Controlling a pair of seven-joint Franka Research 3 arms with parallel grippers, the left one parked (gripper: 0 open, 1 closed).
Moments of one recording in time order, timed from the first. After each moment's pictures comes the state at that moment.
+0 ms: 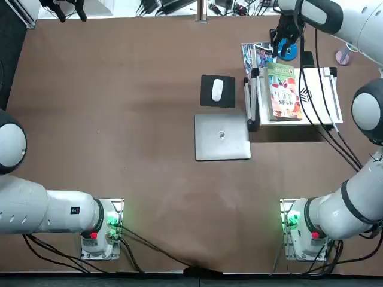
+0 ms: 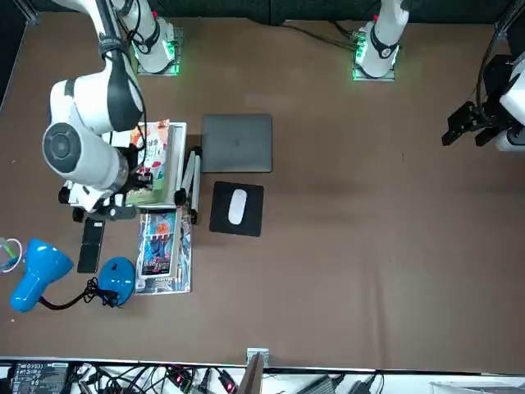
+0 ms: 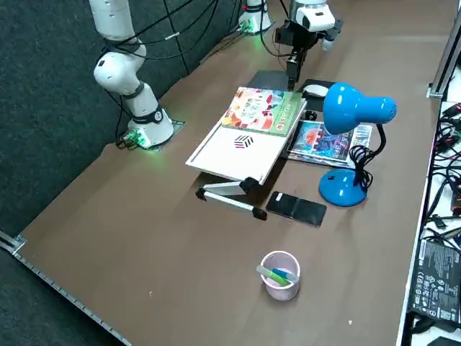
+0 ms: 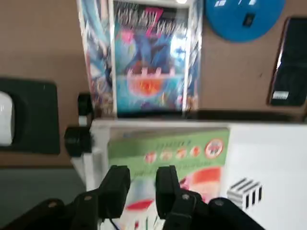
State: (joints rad) arm 0.29 0.33 -0.07 -1.64 0.01 1.79 0.19
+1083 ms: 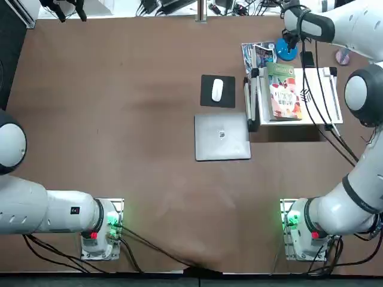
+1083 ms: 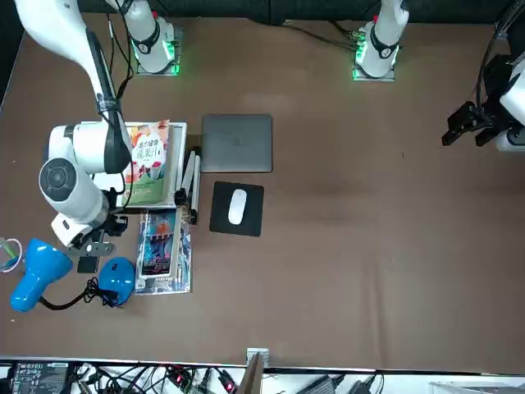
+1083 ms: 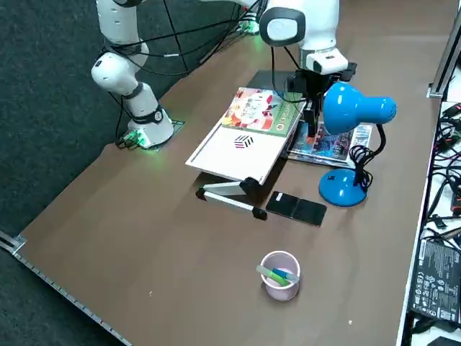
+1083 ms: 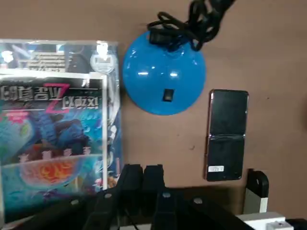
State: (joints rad) arm 0.16 0.47 -0.07 -1.66 -0.21 2.14 0.16
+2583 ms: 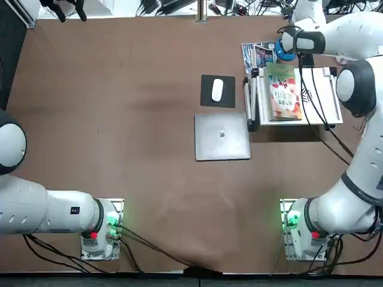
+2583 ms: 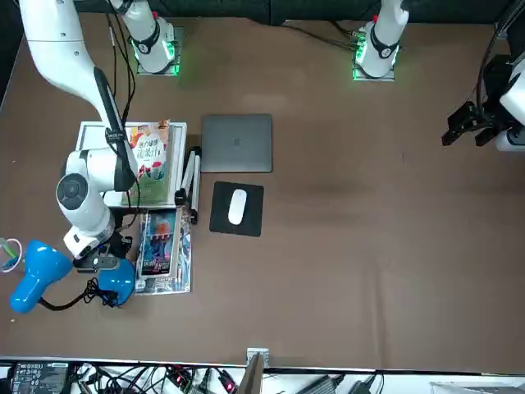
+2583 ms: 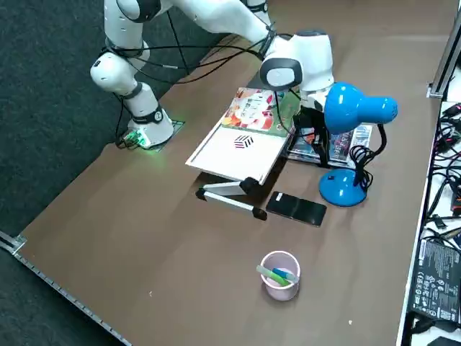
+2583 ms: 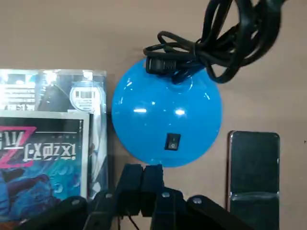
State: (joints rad) arm 0.10 0.62 -0.07 -1.71 -0.23 2.51 0.16
